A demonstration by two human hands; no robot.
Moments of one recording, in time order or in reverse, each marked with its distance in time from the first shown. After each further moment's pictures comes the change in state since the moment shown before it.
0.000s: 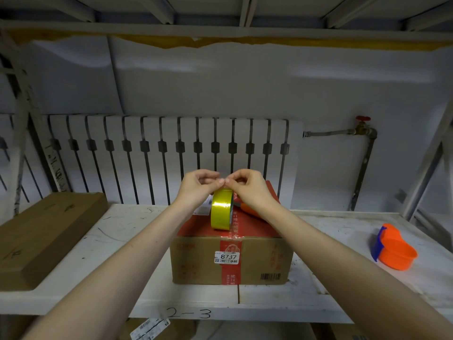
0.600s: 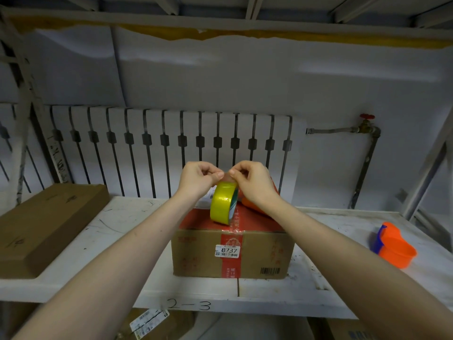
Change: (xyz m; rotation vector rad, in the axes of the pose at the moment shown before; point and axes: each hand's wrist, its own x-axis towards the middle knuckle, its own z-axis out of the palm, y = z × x) left_hand 0.000 0.009 -0.002 0.104 0.057 0.031; right_hand 0.000 -0.005 -0.003 -0.247 0.047 -0.111
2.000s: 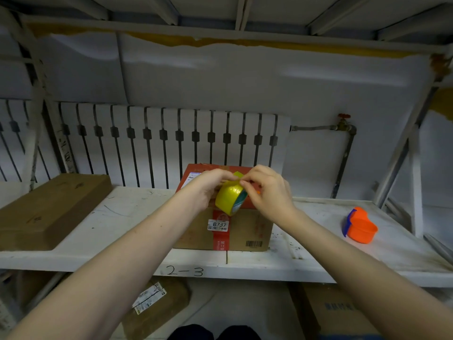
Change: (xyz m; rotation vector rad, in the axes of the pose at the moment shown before) left_hand -0.094 0.058 0.021 -0.256 -0.251 -0.534; right_hand -0.111 -0.027 -0.068 -0.329 0.112 -0.369
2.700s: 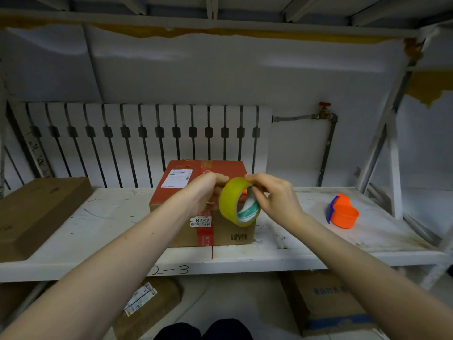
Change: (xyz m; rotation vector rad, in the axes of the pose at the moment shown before) left_hand 0.005 -0.013 0.035 0.102 -0.104 0.000; right_hand -0.041 0.050 -0.024 0.068 0.011 -0.037
